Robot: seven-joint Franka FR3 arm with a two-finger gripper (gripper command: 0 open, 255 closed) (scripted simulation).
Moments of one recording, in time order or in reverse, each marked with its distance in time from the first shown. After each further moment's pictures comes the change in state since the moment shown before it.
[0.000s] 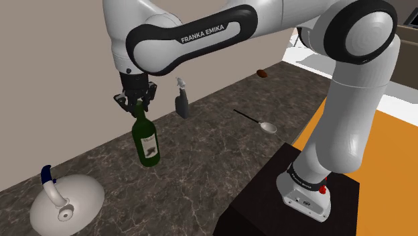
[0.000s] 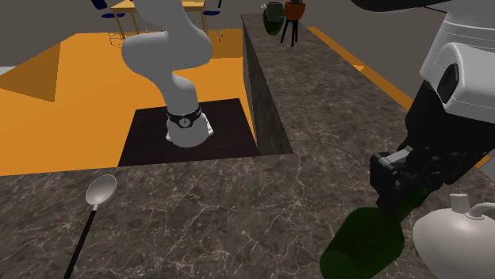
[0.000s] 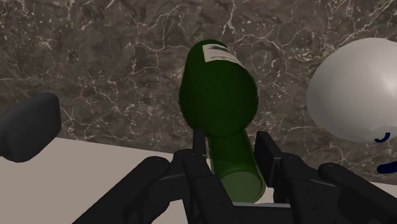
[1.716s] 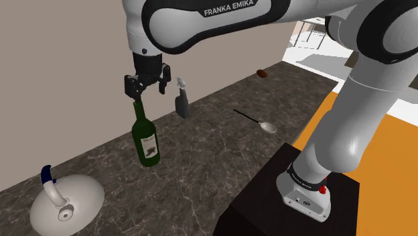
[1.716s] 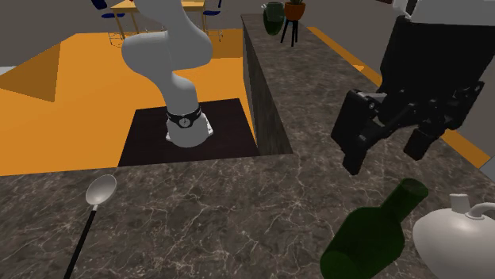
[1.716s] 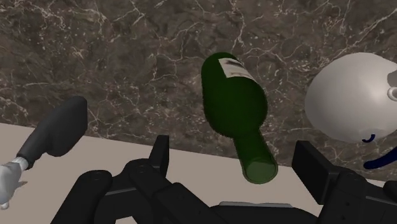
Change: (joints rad) arm -0.048 -0.174 -0.003 -0.086 0.090 -0.060 -0.090
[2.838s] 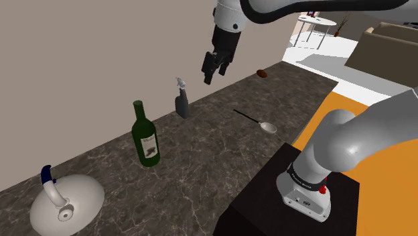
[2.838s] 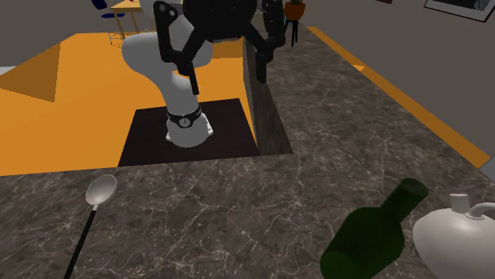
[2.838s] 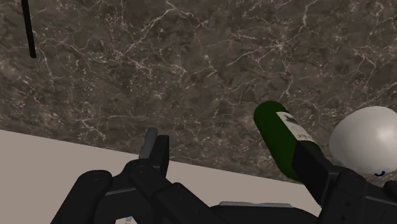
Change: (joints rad) arm -0.059 -0.630 -0.245 -0.478 0.205 -0.098 -0.435
